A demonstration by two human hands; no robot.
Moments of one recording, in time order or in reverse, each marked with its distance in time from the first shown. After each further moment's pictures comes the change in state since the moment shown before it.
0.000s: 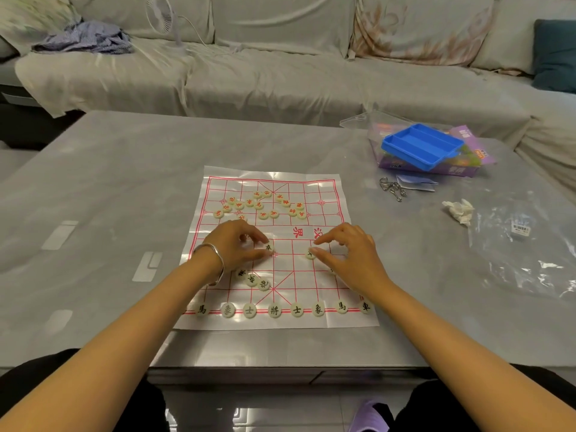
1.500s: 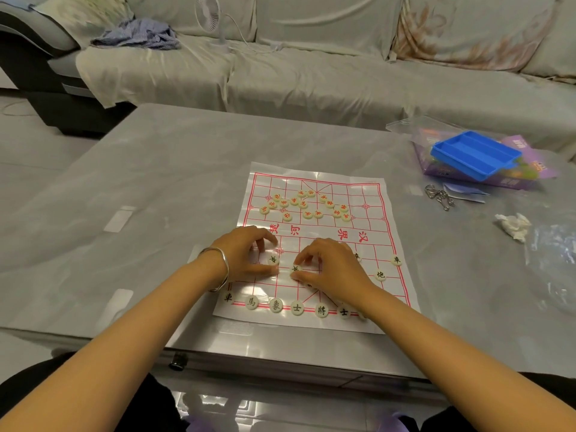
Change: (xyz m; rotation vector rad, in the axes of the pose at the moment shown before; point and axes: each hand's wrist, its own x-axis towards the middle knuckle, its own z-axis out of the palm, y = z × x) left_hand -0.037 -0.046 -0.034 0.147 -0.109 -0.009; right_hand 0.006 -0.083 0.055 -0.133 -0.286 -0.158
